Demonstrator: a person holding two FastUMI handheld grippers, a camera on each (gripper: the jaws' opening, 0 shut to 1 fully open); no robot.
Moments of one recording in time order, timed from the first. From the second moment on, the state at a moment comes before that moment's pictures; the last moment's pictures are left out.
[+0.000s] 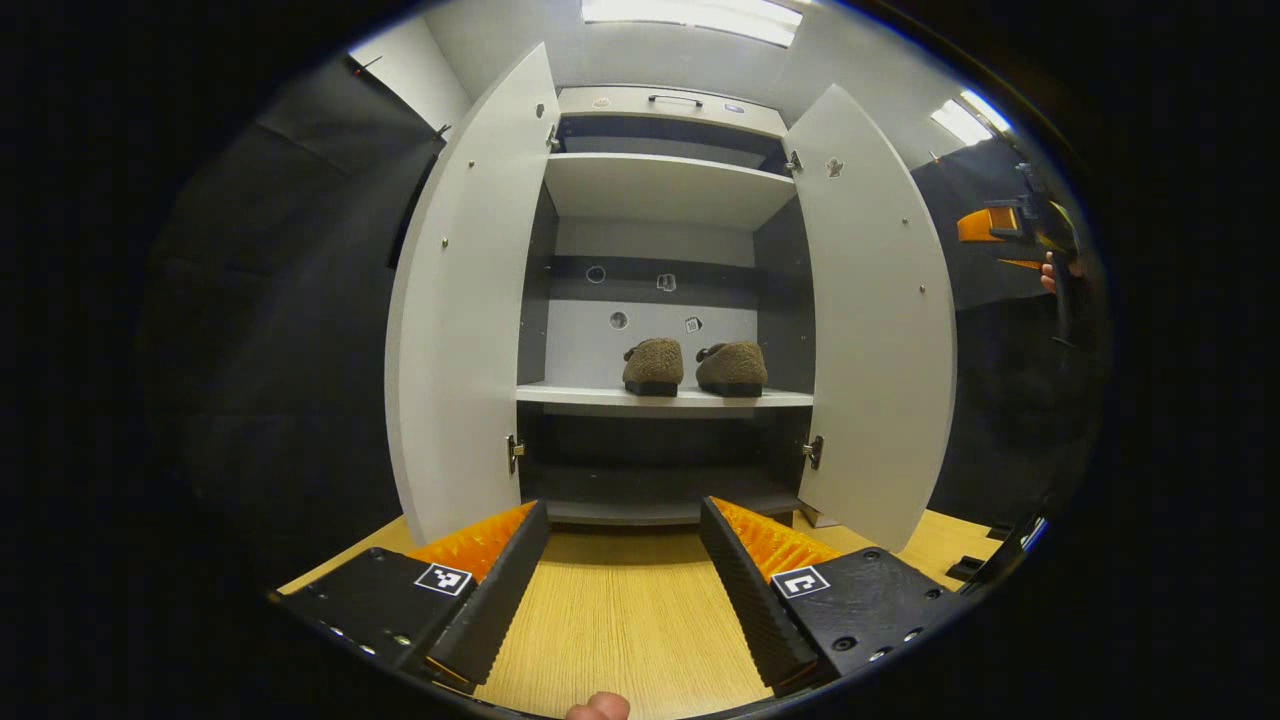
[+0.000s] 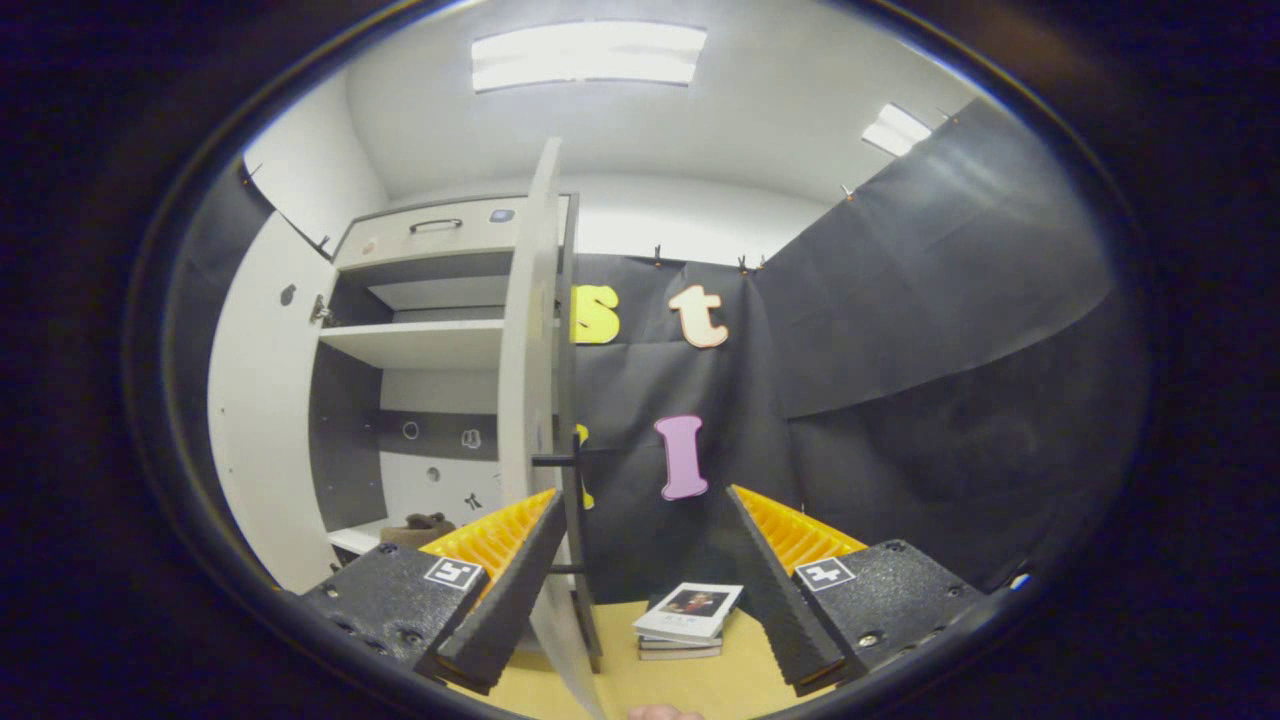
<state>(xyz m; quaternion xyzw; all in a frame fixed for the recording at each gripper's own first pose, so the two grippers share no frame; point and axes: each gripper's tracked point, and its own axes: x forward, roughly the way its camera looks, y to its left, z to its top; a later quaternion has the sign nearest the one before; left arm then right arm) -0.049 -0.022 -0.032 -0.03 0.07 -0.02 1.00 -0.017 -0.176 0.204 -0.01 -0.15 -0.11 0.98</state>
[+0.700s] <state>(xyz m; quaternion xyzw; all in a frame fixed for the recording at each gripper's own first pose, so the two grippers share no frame) -0.042 -0.020 -0.032 -0.02 0.07 -0.01 1.00 0.068 -0.193 0.193 0.01 -0.07 -0.06 1.00</state>
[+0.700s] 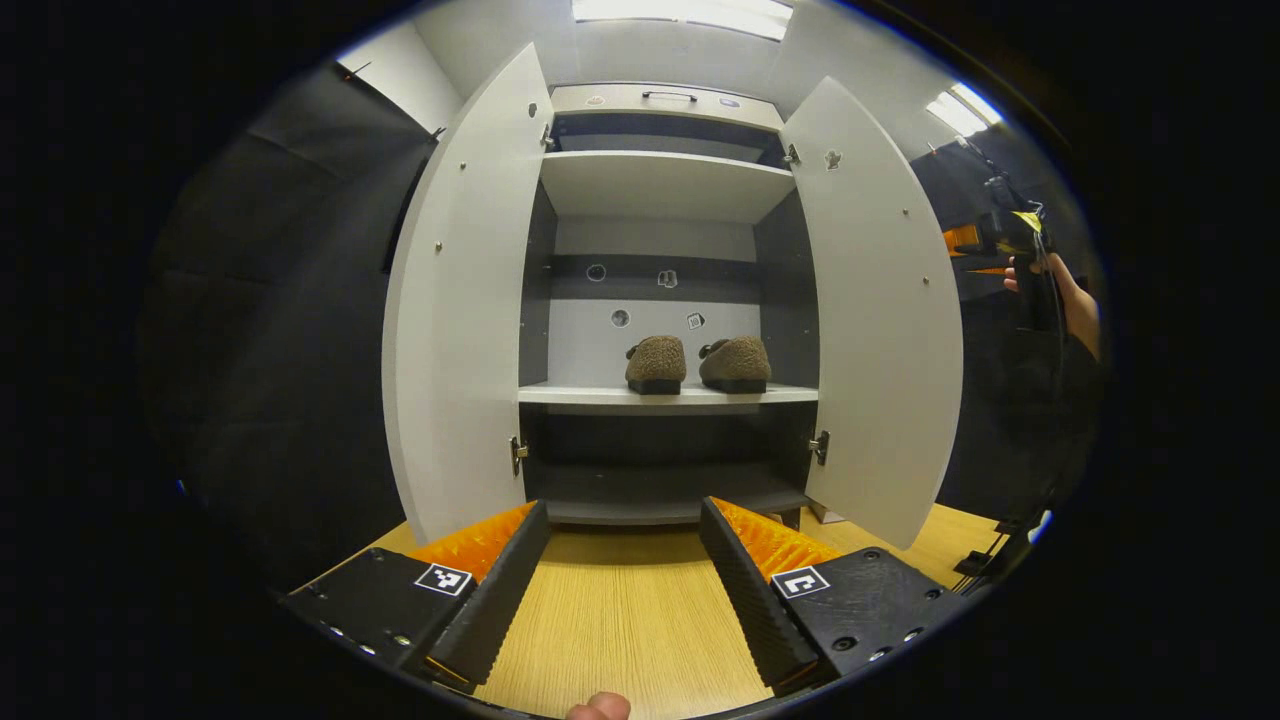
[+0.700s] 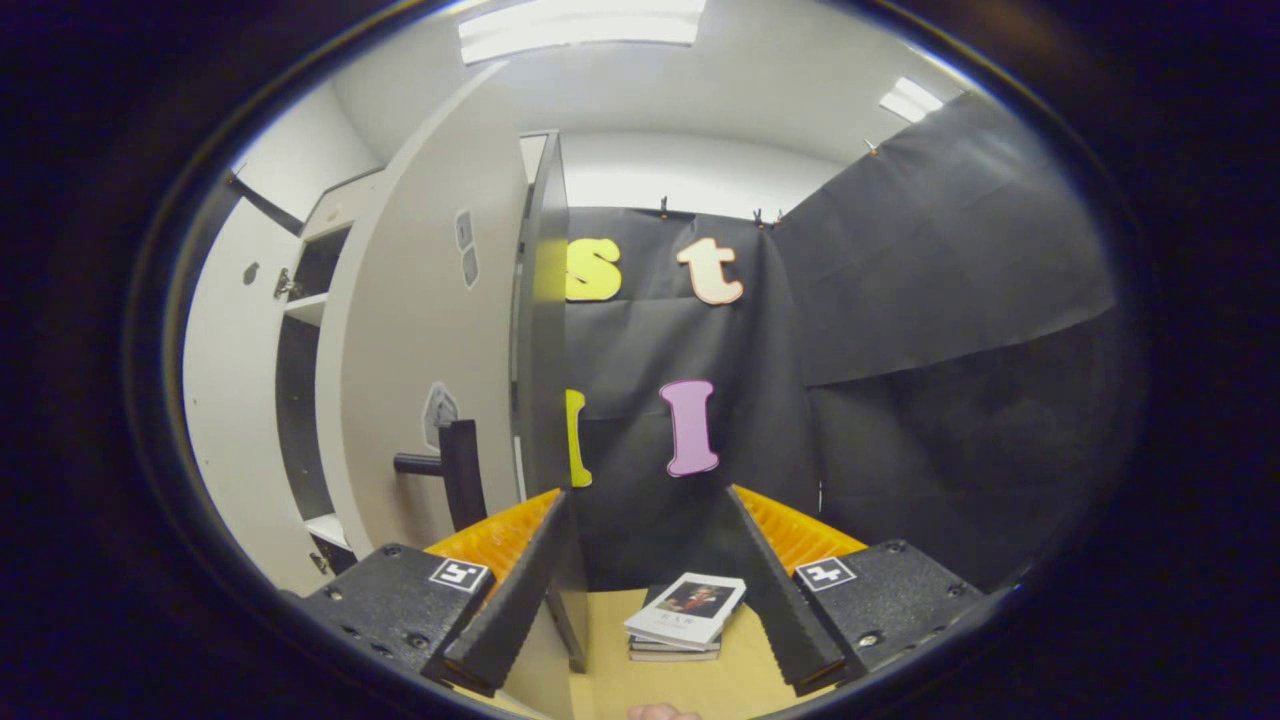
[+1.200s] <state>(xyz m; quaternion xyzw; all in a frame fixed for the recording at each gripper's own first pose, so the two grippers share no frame) -0.036 -0.016 -0.025 -0.02 0.07 -0.01 1.00 0.069 -0.136 0.187 0.01 -0.07 0.01 1.00</state>
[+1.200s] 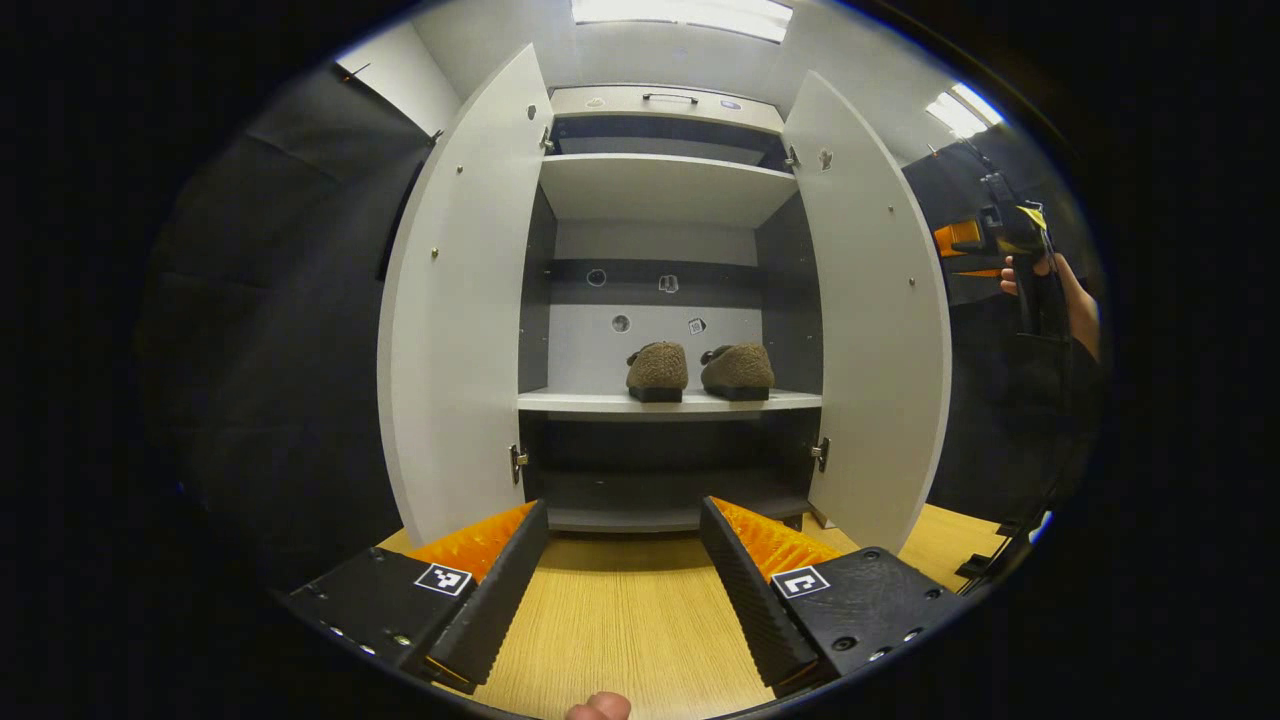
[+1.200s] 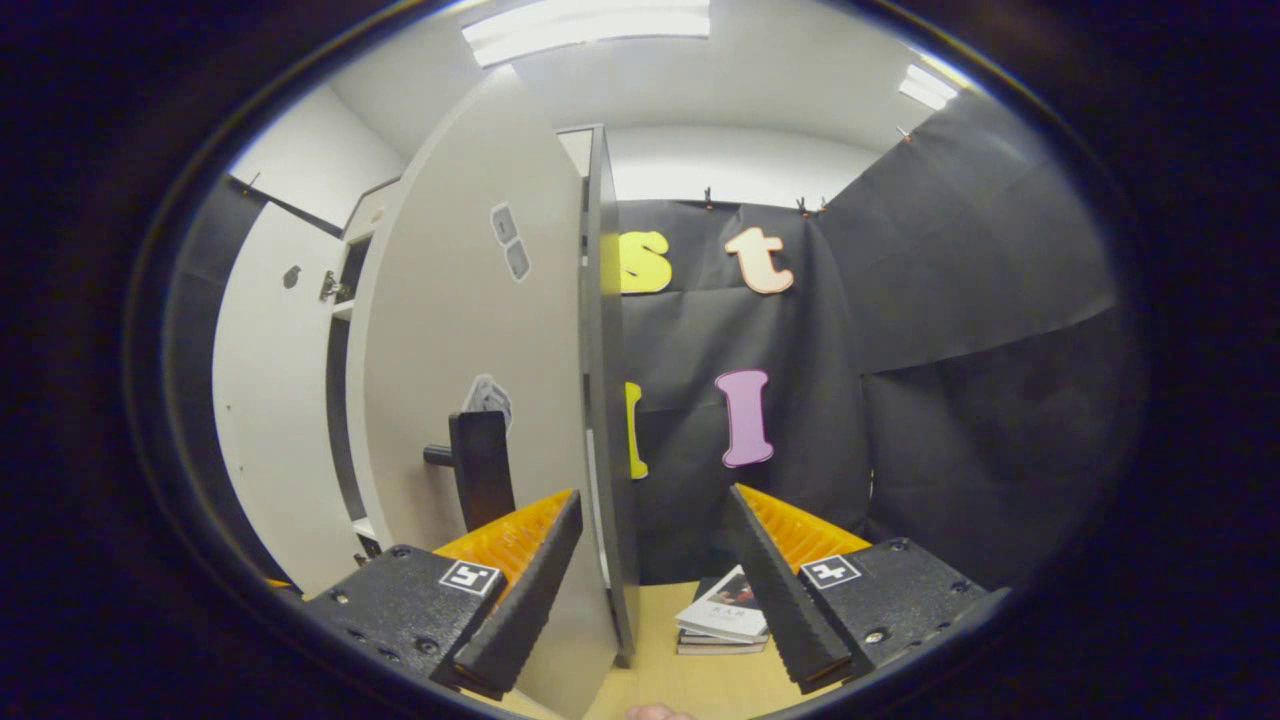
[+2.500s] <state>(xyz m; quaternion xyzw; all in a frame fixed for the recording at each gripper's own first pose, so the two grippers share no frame) -0.046 0.019 -0.013 -0.02 0.06 0.04 1.00 0.094 -0.027 0.160 0.01 -0.10 0.06 0.99</state>
